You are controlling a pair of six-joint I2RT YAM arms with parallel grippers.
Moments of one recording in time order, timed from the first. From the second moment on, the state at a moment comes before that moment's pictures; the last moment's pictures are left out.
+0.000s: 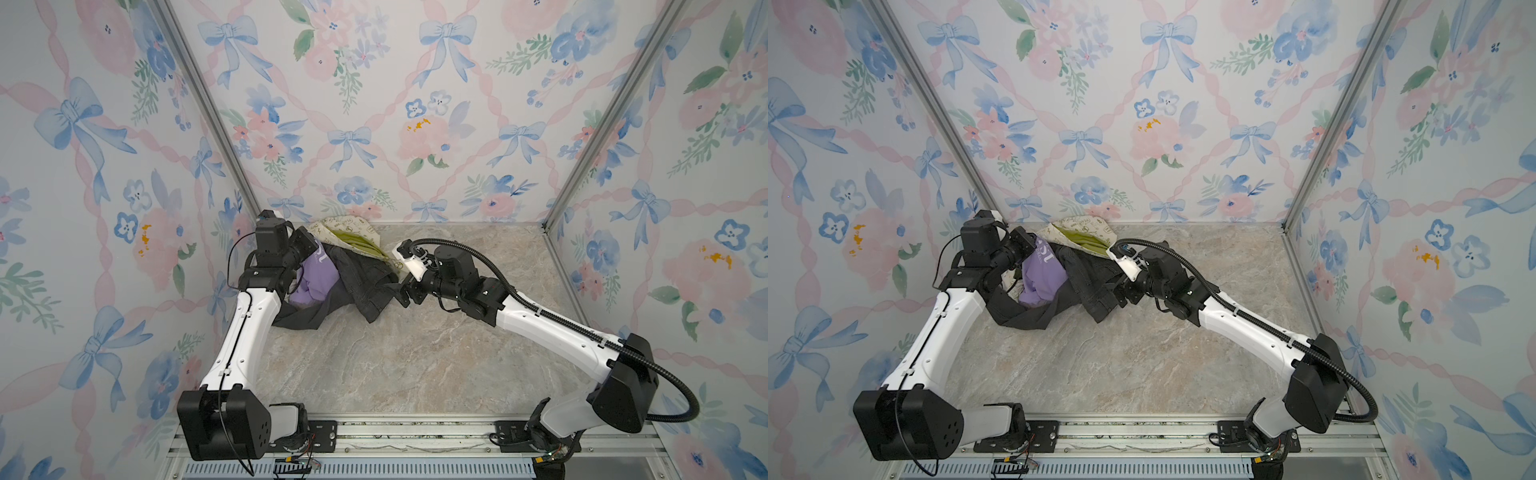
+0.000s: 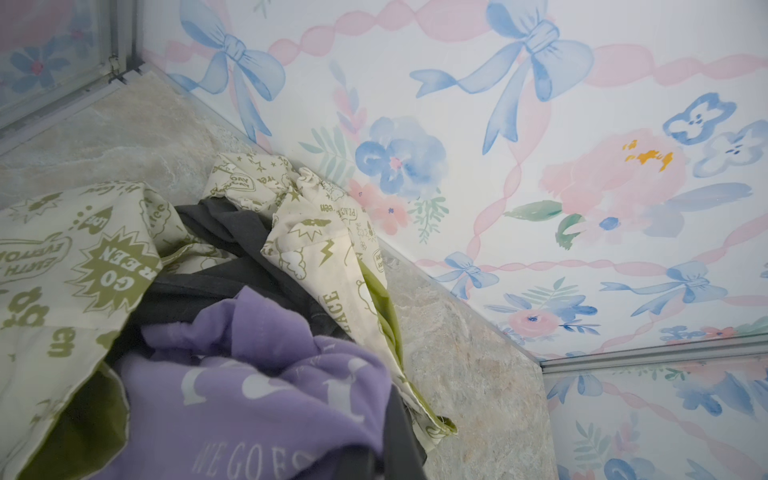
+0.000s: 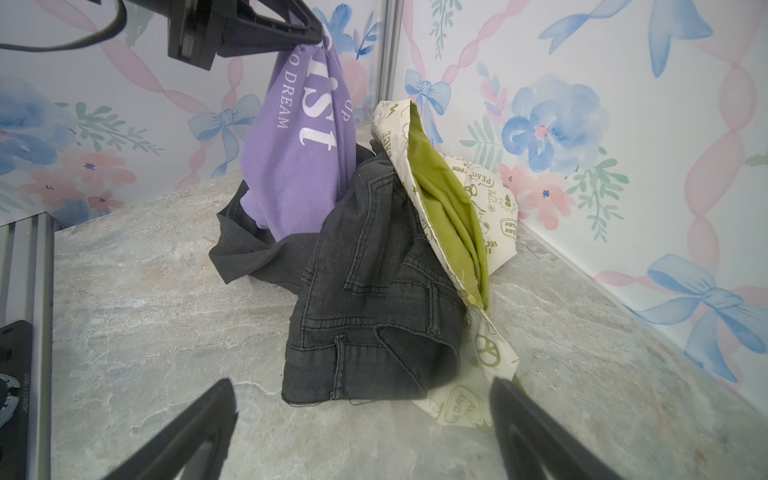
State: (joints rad) left arm 0.01 1.29 1.23 -0.32 0.15 -0.71; right arm 0.81 1.50 1.28 -0.20 -0.13 -0.14
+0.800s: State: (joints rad) left arm 0.01 1.29 1.49 -0.07 0.27 -0.75; right arm 0.82 1.46 1.26 -0.20 -0.09 -0.14
